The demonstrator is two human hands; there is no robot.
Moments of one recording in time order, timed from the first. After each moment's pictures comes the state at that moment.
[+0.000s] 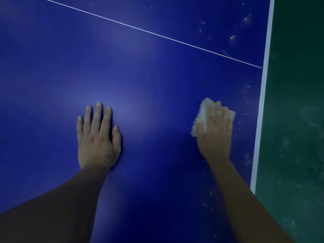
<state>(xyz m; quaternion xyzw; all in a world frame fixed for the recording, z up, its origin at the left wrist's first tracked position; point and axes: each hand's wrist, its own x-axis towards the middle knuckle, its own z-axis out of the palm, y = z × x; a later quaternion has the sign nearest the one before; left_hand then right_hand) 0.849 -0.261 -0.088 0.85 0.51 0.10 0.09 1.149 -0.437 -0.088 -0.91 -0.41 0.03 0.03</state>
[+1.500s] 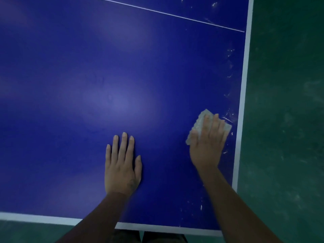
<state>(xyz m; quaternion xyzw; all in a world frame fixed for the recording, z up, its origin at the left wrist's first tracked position) 0.794 -0.467 -0.089 0.89 0.44 0.04 0.12 1.058 -0.573 -0.074 -0.95 -0.30 0.11 0.03</state>
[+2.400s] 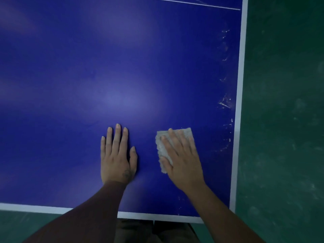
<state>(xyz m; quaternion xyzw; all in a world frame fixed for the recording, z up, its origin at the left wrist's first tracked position) 0.795 -0.469 -0.091 0.89 0.45 0.06 0.12 0.979 -0.622 -0.072 -0.82 -0.55 0.14 0.03</state>
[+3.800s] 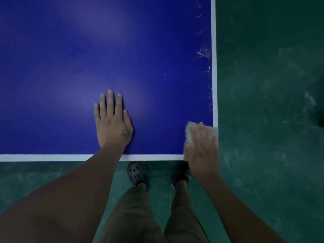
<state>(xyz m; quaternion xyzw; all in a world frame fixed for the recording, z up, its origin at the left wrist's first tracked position) 0.766 -0.542 -0.082 0.88 0.45 0.02 0.12 0.916 -0.824 -0.068 -0.91 -0.40 0.13 0.02</state>
